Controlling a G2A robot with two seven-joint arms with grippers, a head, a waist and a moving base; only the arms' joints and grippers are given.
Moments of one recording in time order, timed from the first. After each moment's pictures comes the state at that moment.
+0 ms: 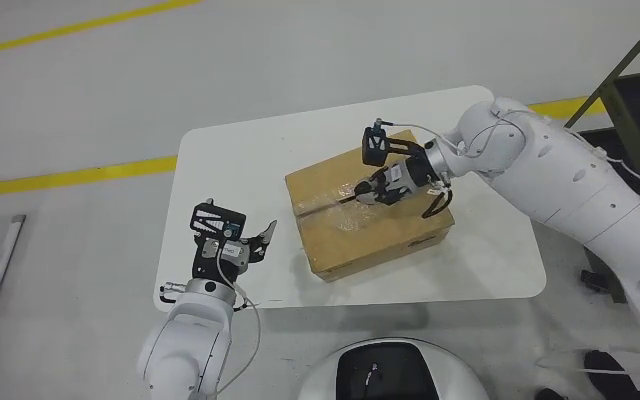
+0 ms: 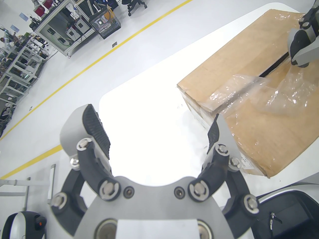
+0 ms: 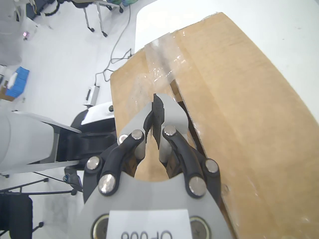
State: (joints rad) left arm 1.43 -1.28 -1.50 -2.28 1.62 -0.19 -0.66; right arm -0.14 -1.08 0.46 -1.10 -0.08 -0.91 0.91
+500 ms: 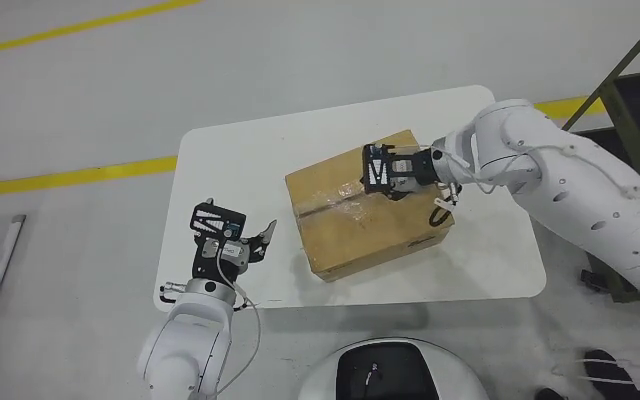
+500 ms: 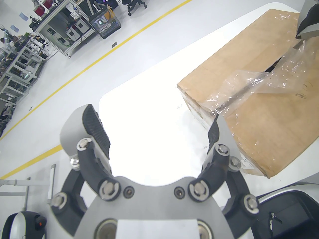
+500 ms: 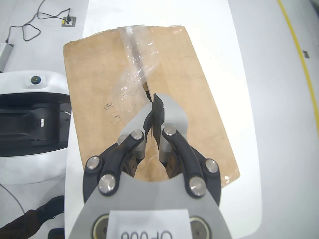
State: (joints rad) left arm 1.43 -1.28 -1.50 -2.28 1.62 -0.19 -0.66; right arm -0.30 -0.97 0.66 -1.49 -0.77 -0.84 0.64
